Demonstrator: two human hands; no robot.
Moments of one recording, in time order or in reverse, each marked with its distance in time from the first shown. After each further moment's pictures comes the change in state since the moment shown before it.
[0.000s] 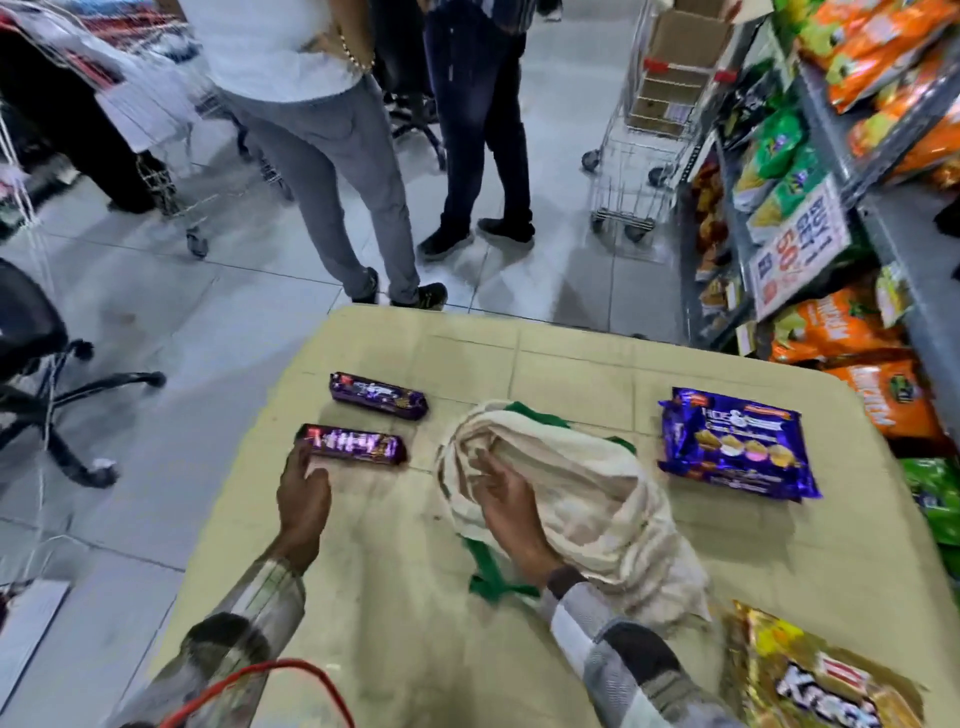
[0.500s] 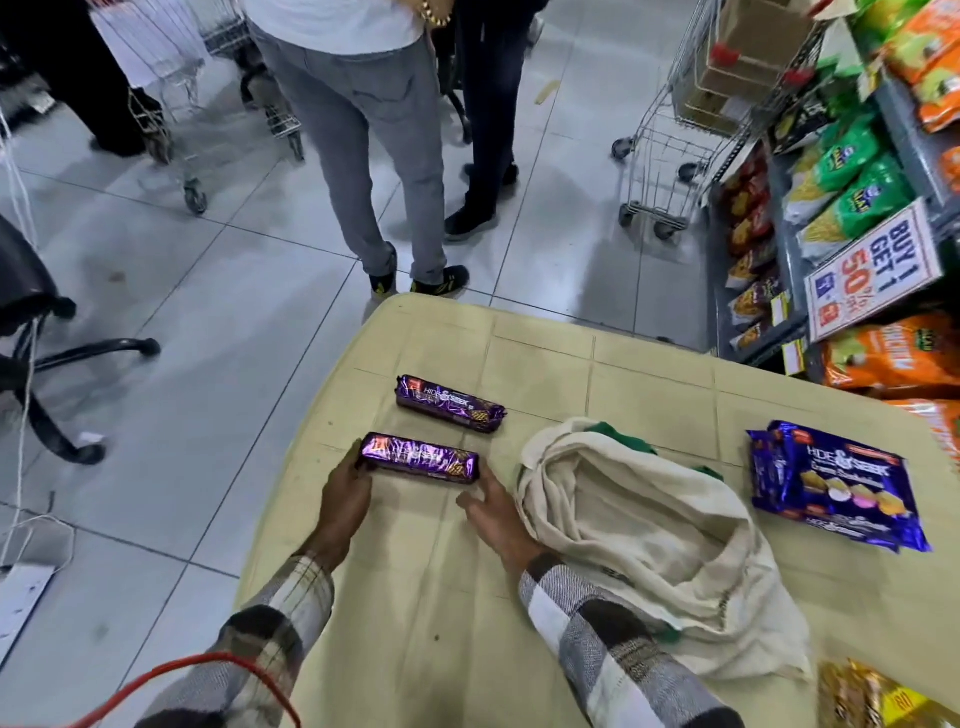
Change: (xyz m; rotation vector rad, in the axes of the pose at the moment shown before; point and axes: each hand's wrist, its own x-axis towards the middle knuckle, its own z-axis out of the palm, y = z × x) left_hand 0.108 -0.044 -0.044 -0.044 -0.282 -0.047; right_hand 0.071 0.002 0.160 -0.210 -0.176 0.277
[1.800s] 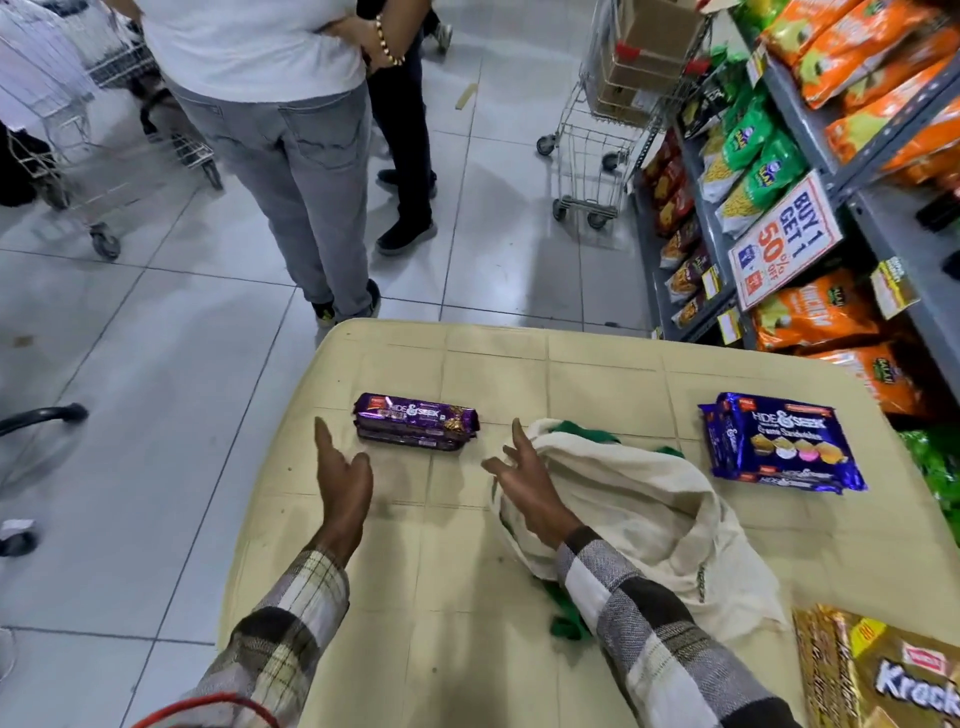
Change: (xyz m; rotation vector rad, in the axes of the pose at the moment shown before) left_hand 0.021 0.068 0.036 -0.104 0.076 0.062; right_hand 0.007 -0.030 -0.069 0.245 0.189 -0.031
